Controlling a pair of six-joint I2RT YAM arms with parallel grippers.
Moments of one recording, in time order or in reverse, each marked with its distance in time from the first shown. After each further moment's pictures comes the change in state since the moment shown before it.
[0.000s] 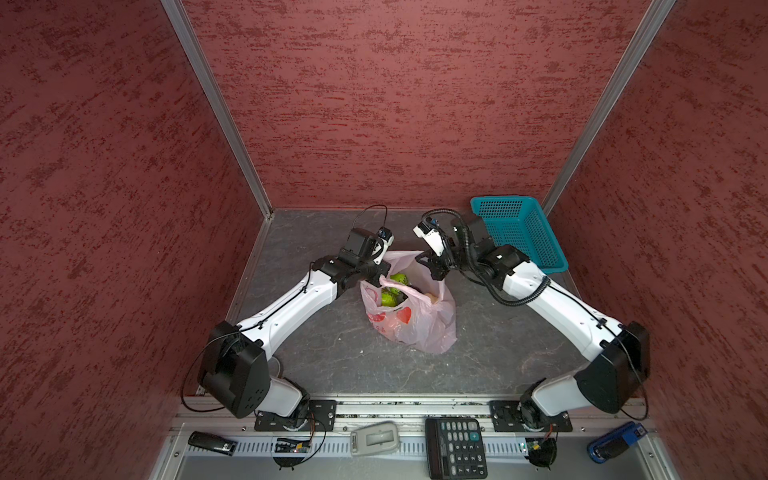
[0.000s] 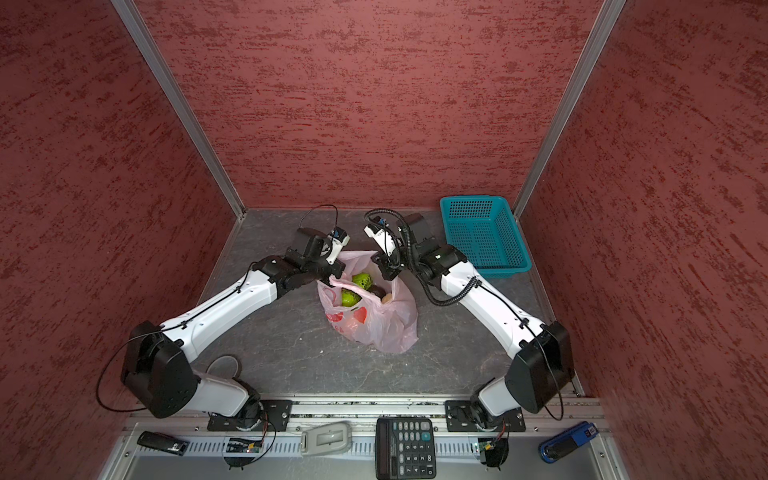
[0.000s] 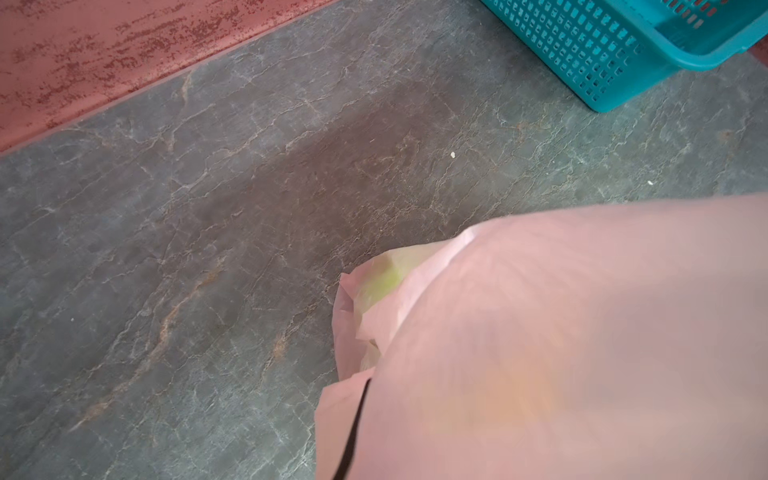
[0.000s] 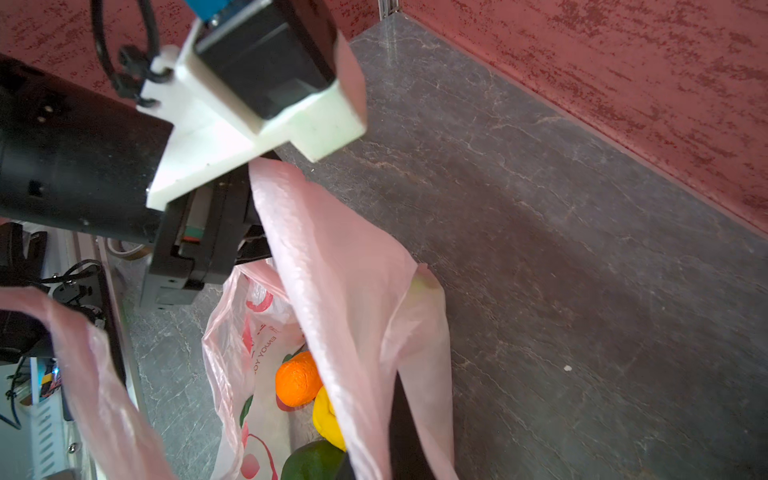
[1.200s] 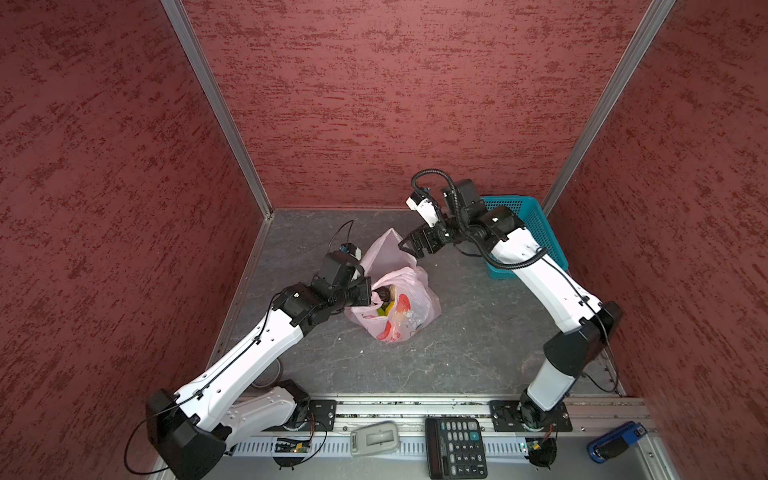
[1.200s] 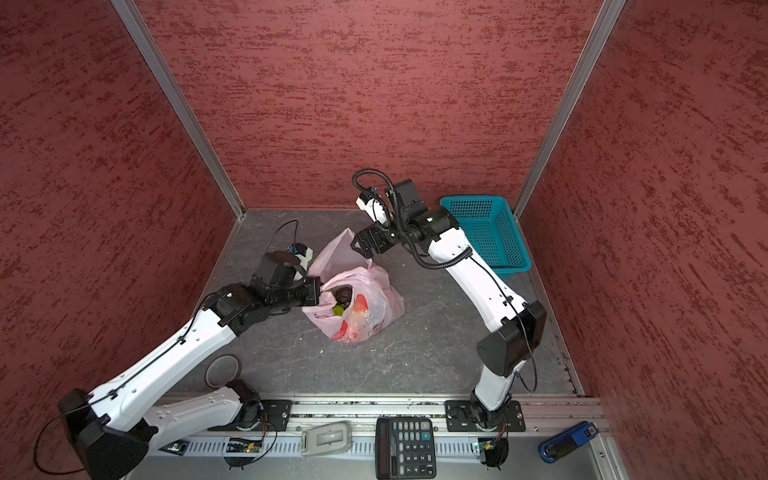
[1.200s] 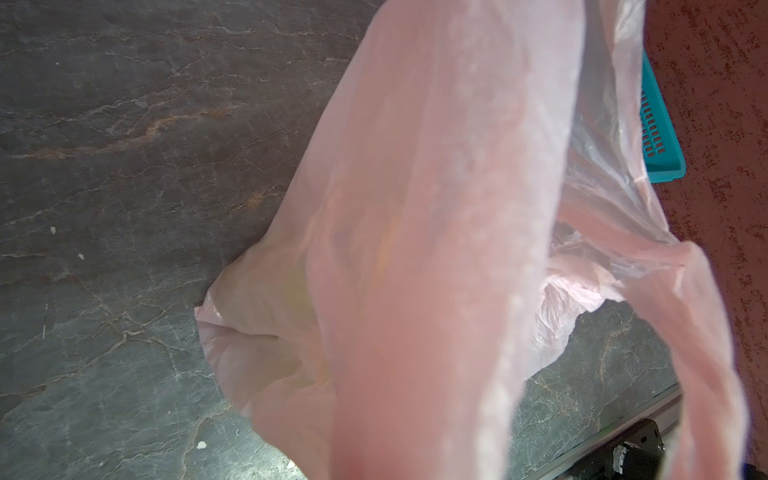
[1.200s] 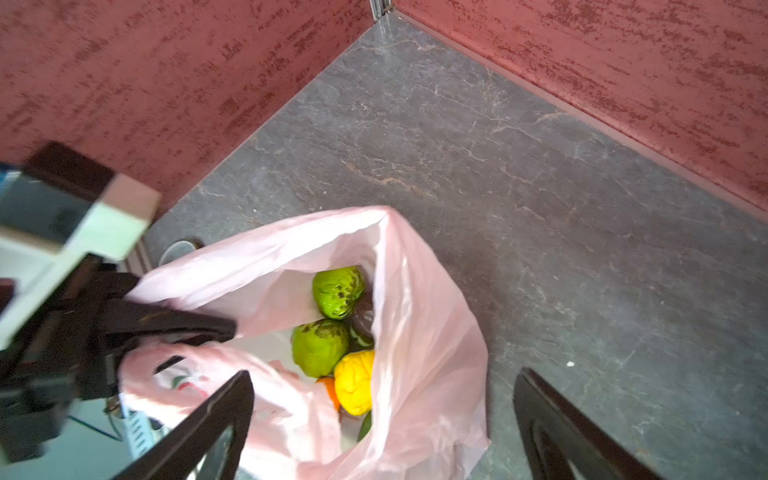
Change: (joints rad) left arm -0.080 -0.363 -0.142 -0.194 -0.047 -0.569; right arm 0.005 0.215 0.542 -0.415 -0.039 0.115
